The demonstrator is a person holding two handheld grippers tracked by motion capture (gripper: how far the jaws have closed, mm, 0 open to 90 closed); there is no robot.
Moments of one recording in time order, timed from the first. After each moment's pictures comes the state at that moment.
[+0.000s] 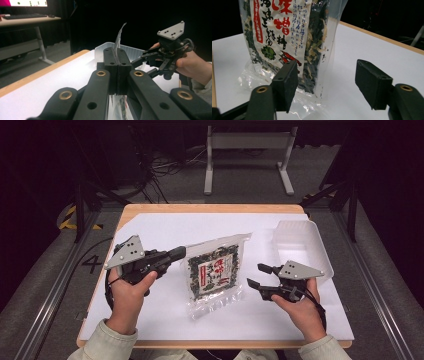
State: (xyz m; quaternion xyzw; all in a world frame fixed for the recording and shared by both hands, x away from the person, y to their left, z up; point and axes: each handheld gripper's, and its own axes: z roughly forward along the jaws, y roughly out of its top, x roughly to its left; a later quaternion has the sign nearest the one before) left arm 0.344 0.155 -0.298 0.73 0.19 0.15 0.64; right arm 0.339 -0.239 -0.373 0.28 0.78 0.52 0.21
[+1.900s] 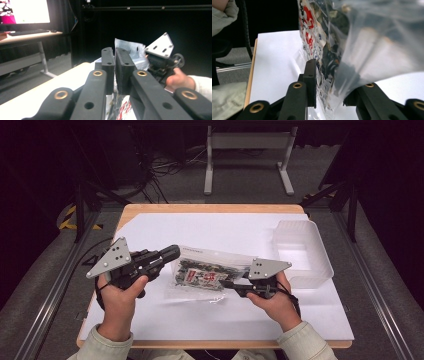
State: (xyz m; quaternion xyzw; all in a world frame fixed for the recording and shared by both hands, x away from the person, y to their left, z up) left arm 0.330 0.168 -0.286 0.71 0.18 0.17 0.66; right arm 0.350 -0.176 -0.358 0.12 0.82 0.54 0.14
